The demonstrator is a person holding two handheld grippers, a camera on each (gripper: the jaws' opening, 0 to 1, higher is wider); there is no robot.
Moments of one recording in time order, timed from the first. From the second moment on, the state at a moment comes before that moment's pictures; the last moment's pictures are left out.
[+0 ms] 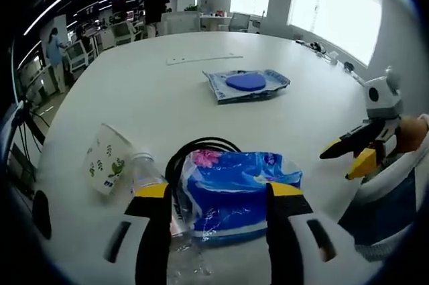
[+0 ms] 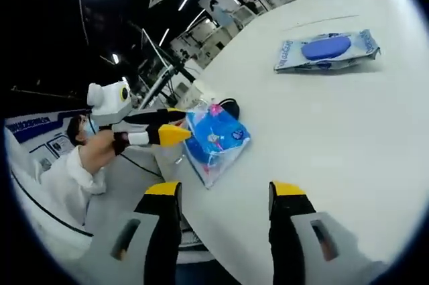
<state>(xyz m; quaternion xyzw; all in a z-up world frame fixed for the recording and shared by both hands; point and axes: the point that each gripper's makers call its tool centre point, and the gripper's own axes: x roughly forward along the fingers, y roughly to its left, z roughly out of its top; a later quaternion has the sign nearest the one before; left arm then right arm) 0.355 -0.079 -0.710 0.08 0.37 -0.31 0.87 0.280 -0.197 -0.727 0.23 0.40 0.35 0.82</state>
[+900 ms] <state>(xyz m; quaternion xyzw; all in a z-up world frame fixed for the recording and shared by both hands) 0.357 -0.071 -0.718 0.05 0.38 -0.27 0.88 0.293 -0.148 -0.744 0.26 0.42 0.34 0.80</state>
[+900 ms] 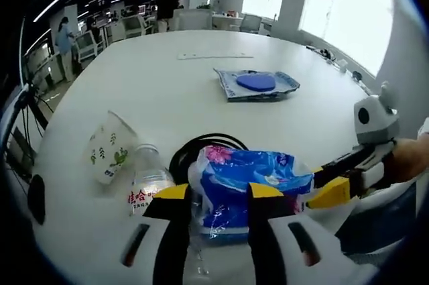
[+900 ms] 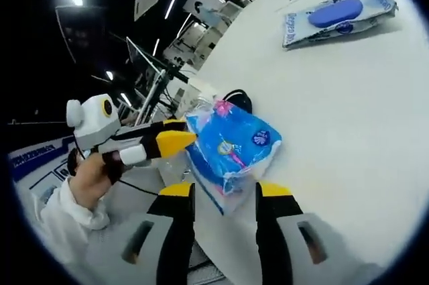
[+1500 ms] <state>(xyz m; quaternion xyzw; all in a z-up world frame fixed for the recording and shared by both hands) 0.343 -0.097 -0.713 -0.02 0.36 -0.26 0.89 0.303 -0.199 -0.742 0.25 0.40 0.28 0.83</state>
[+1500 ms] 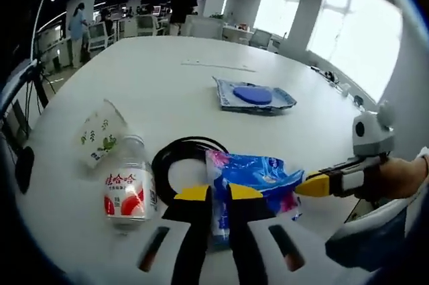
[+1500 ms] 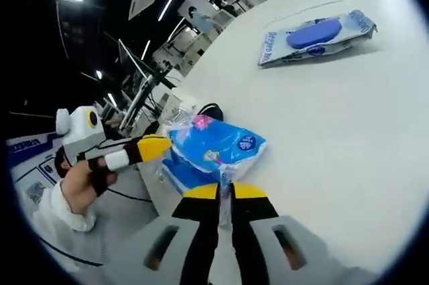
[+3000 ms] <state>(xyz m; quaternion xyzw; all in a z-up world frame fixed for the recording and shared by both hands) 0.324 -0.260 -0.694 -0.06 0.34 -0.40 0.85 0.288 -0.370 -0.705 0.23 0.31 0.16 0.91</state>
